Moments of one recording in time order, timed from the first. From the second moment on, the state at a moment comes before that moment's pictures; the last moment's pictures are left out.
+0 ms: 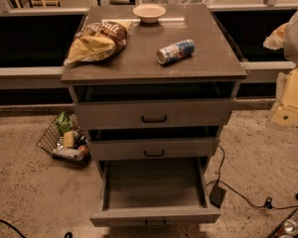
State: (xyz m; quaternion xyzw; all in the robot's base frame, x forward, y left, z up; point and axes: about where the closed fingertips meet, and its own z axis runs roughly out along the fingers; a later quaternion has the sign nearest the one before) arm 0.438 -0.217 0.976 -0.60 0.78 -0.03 0.16
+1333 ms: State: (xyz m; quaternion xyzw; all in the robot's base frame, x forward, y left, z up) arm 0.404 -0.175 0.822 -0.63 0.75 0.11 0.14
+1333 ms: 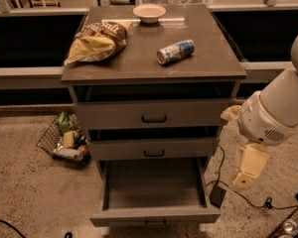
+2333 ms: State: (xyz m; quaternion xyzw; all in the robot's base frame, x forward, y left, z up) arm 0.377 -0.178 0.708 -0.66 0.72 0.17 0.12
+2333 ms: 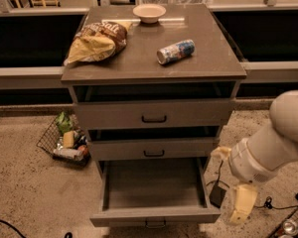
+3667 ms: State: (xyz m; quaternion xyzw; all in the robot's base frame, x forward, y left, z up) arm 0.336 -0.156 0.534 -0.67 0.68 0.29 0.08
